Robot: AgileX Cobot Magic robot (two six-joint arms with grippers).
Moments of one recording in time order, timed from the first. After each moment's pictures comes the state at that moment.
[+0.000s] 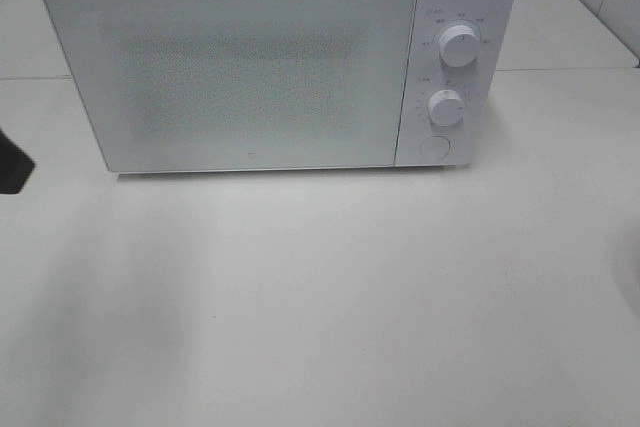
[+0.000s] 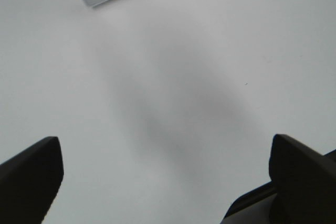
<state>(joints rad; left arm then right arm) -0.41 1.06 -0.89 -0.02 0.94 0.05 -0.03 0.00 -0.49 0.00 0.97 -0.07</state>
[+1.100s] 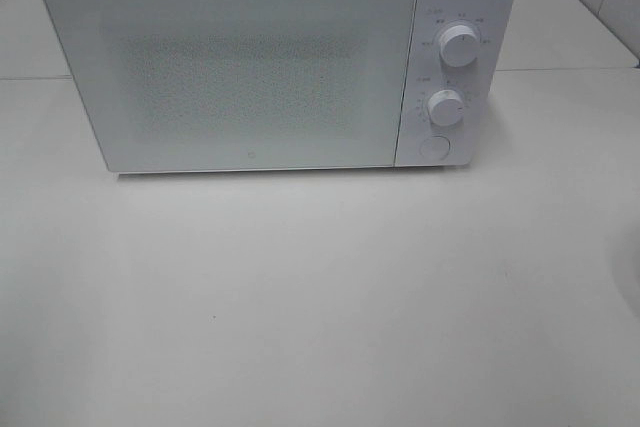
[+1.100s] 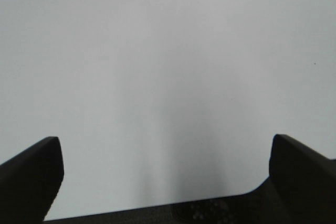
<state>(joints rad) 0.06 0.32 -0.51 -0.14 1.06 0.23 -0.03 0.00 -0.49 0.00 0.97 -0.07</state>
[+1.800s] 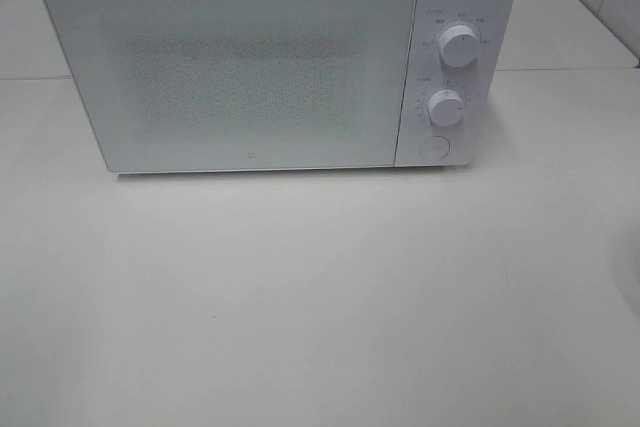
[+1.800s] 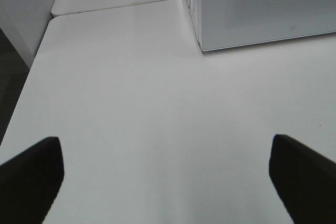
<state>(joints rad) 0.06 0.00 -0.50 -0.12 1.05 0.23 -0.03 0.00 -0.49 0.00 0.97 -0.07</state>
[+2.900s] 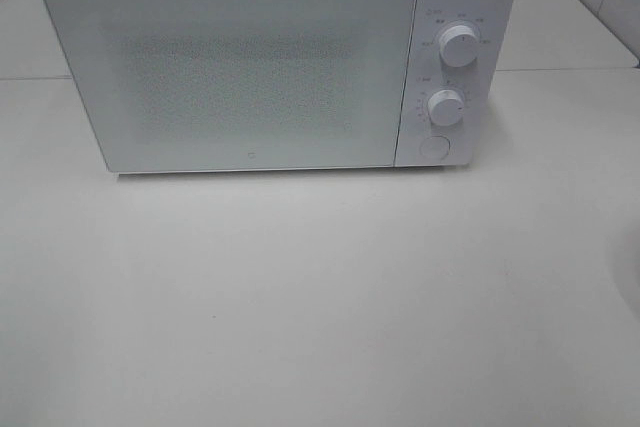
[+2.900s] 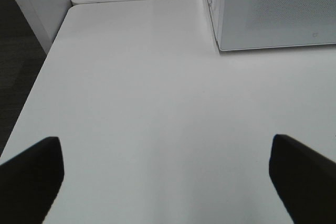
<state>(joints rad) 0.06 0.00 -0.50 -0.05 1.05 0.12 -0.03 0.00 -0.49 0.00 0.97 -0.07</state>
